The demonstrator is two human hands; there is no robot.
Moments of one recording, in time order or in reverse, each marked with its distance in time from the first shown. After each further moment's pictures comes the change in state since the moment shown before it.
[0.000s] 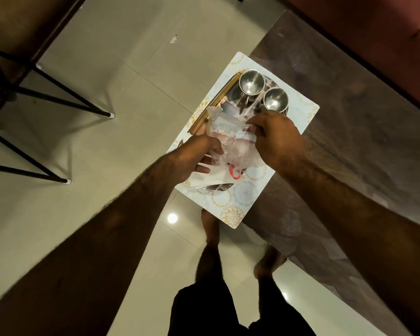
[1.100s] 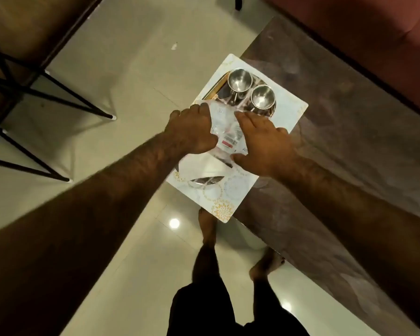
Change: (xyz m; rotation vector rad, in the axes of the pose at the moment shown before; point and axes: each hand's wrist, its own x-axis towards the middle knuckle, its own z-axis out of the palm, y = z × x) left_hand 0.000 0.032 0.025 1.283 0.420 0.376; right_hand -0.032 0.011 -0.005 -0.276 -0.201 -0.087
